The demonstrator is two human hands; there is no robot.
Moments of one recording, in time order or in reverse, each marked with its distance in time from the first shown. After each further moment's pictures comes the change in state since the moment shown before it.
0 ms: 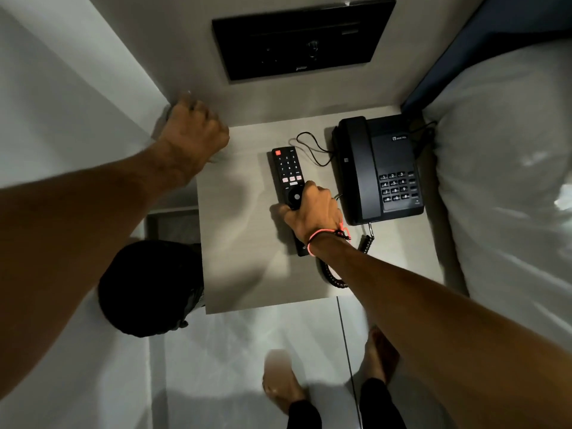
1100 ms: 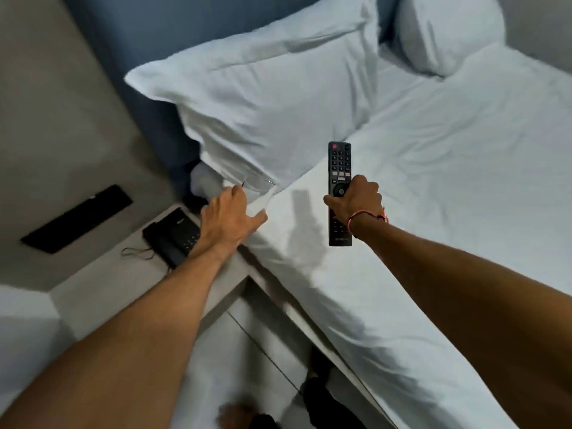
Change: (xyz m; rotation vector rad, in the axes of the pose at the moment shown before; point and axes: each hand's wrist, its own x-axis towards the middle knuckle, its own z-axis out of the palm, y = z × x) left_hand -0.189 0.074 -0.441 -1.225 0.476 0.150; right_hand -0.270 0.240 -0.416 0.267 0.570 0.684
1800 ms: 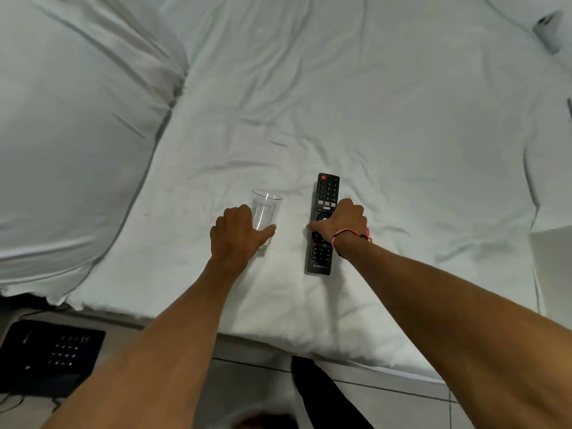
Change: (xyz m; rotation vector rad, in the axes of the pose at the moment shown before) left_hand 0.047 0.255 0.196 0.047 -0.350 0.340; right_hand 0.067 0.273 -0.028 0.173 0.010 0.657
